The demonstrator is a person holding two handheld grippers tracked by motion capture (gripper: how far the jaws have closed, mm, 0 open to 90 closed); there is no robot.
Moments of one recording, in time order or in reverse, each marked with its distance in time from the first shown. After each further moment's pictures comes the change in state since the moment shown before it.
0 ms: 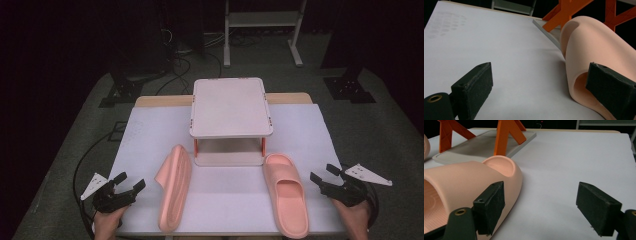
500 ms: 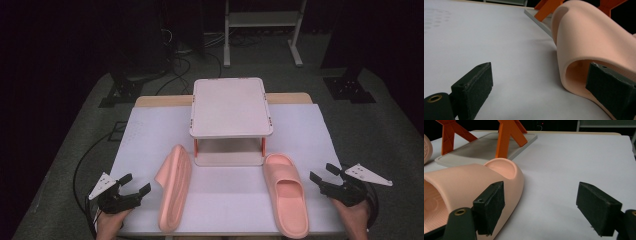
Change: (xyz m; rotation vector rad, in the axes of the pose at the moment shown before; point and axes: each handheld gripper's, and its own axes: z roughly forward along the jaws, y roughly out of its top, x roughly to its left) left arm -0.011 -0.001 0.007 0.077 -0.037 0.077; right arm 0.001 0.001 0.000 -0.015 0.009 0.002
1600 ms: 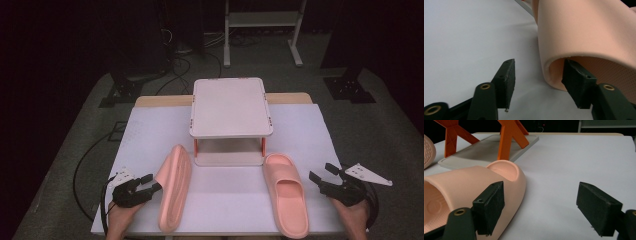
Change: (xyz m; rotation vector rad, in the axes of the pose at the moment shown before) left arm -0.014 0.009 0.033 0.158 -0.087 0.053; right arm 0.001 0.000 0.001 -0.009 0.012 0.012
